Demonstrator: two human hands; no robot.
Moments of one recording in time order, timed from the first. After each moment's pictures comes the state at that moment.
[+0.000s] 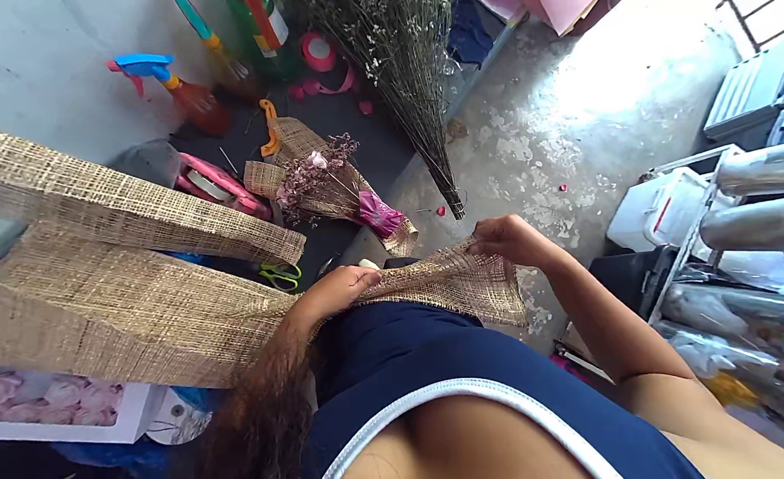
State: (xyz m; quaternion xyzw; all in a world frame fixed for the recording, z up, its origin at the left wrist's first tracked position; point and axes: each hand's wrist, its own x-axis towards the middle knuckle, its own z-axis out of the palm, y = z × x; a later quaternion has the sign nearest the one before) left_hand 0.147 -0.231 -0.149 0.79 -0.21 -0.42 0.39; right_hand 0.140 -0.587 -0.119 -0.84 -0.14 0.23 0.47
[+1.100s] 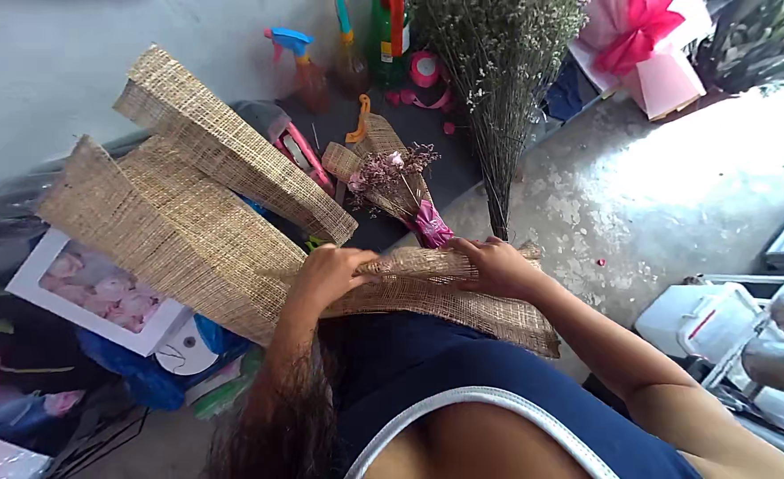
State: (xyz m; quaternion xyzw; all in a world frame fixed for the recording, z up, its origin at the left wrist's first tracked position) left_hand 0.114 -0.150 -0.141 0.94 -0.19 -0.07 0.27; right_hand 0.180 -0.469 -0.121 -0.88 -0.34 0.28 0.18
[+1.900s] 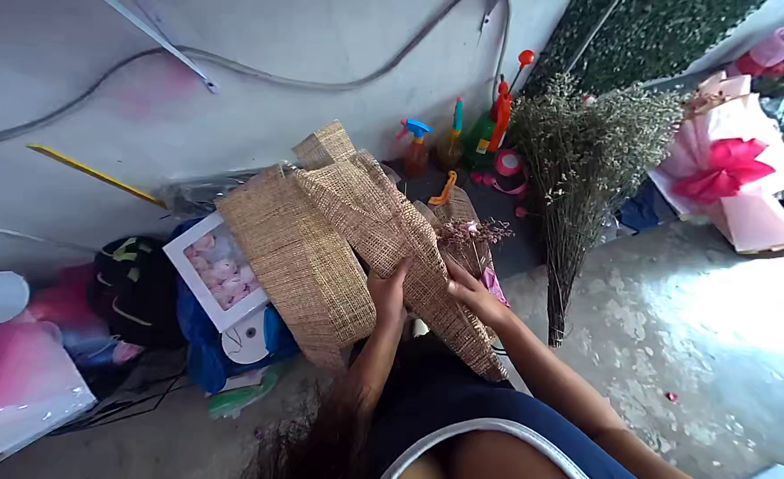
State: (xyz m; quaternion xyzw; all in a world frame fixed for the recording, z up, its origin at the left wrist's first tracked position) left_hand 0.133 -0.166 -0.153 0.47 0.39 0.25 0.75; right_hand 0.200 -0.316 -0.127 -0.71 -0.26 0.38 0.54
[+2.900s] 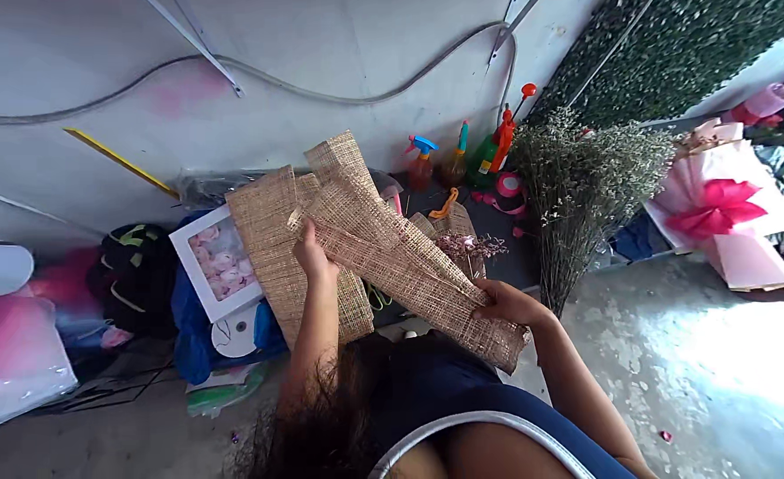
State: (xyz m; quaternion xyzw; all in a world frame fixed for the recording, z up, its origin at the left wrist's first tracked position) left_hand 0.150 -0.046 -0.139 0.38 0.42 0.42 0.71; right_hand 0.266 -0.397 -0.139 -0.71 -0.32 0.48 0.40
